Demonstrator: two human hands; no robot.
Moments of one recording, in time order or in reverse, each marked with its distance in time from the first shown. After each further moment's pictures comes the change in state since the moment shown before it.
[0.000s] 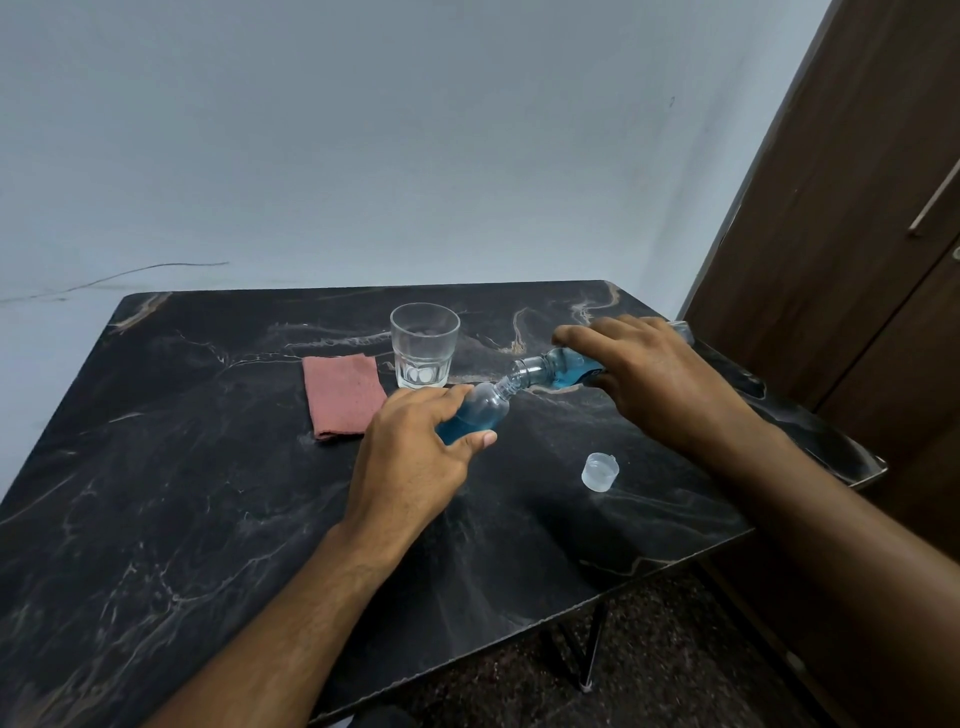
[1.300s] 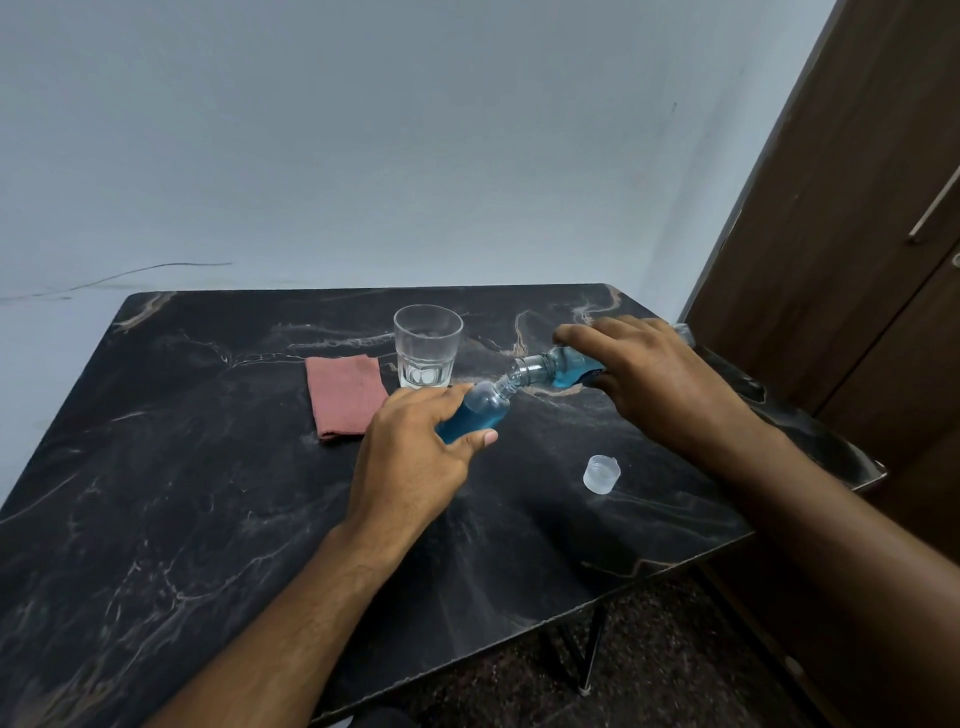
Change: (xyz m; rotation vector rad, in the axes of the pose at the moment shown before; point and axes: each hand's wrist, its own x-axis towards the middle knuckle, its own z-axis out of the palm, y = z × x) left_hand 0.000 -0.001 0.000 -0.045 0.054 0.034; right_hand 0.001 -0.004 -0.004 0.028 0.020 0.009
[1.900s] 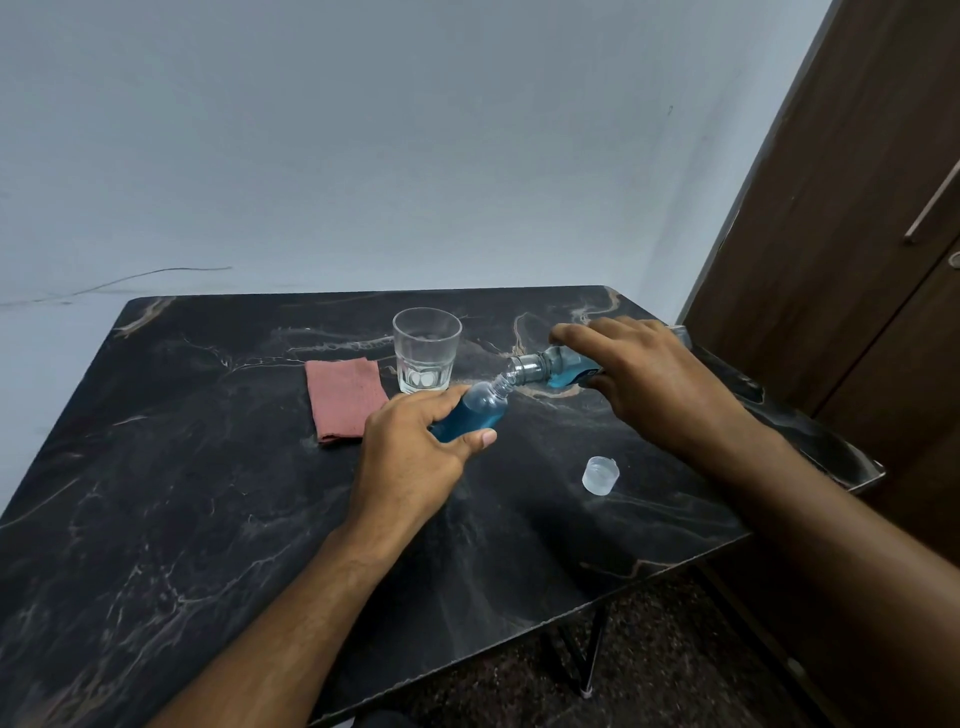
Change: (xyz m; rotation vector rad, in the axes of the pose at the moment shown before) left_hand 0.001 -0.005 0.003 -0.183 -0.023 -0.048; right_hand 0.000 -0.003 -0.002 0.009 0.007 0.016
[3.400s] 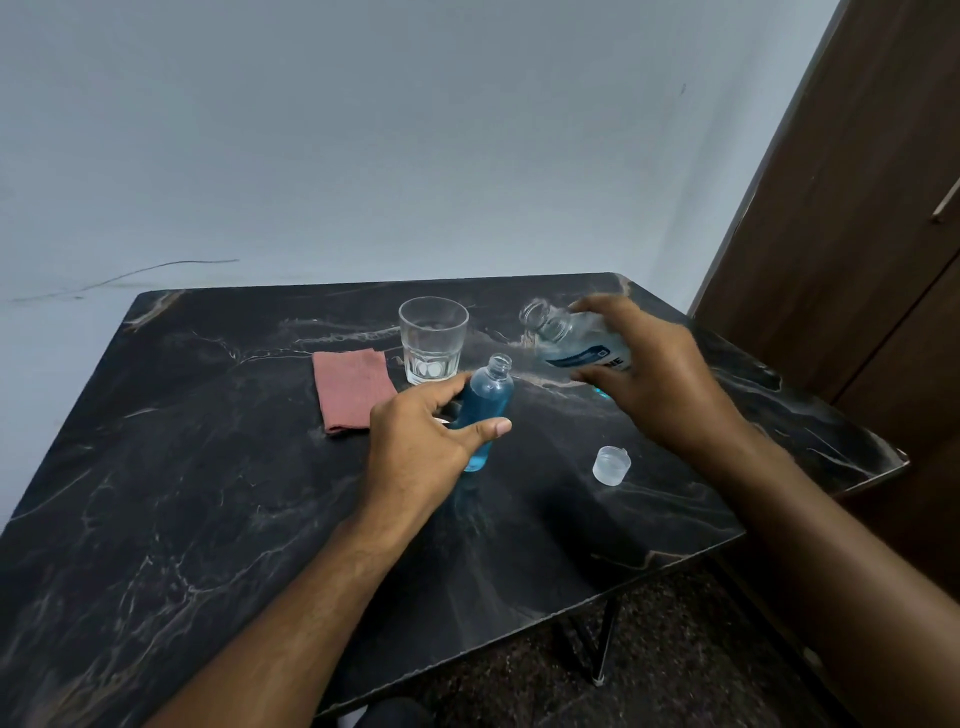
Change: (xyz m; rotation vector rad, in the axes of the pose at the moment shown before) left_hand 0.000 0.013 -0.003 -0.109 0.016 -0.170; right_hand -0.005 -0.014 0.005 0.543 0.121 0.321
